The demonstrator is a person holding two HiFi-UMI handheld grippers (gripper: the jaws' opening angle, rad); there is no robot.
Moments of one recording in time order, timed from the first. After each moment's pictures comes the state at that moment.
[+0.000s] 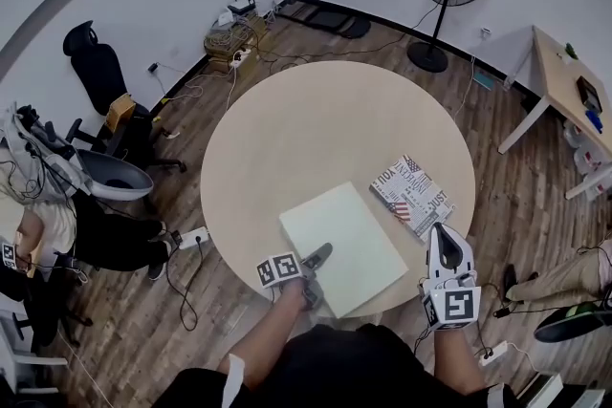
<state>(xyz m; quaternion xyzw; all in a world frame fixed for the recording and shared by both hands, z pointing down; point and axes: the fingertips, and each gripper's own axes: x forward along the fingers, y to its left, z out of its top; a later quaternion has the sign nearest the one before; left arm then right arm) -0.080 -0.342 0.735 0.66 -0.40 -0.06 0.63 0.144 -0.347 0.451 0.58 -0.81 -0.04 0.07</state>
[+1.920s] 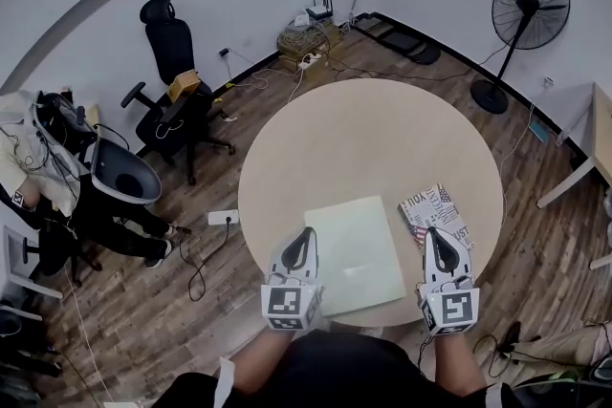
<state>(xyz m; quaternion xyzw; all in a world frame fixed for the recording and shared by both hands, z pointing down) -0.126 -0.321 0.467 0.72 -0.69 0.04 0.05 0.099 -0.376 0.433 0.44 -0.90 -0.05 0.05</state>
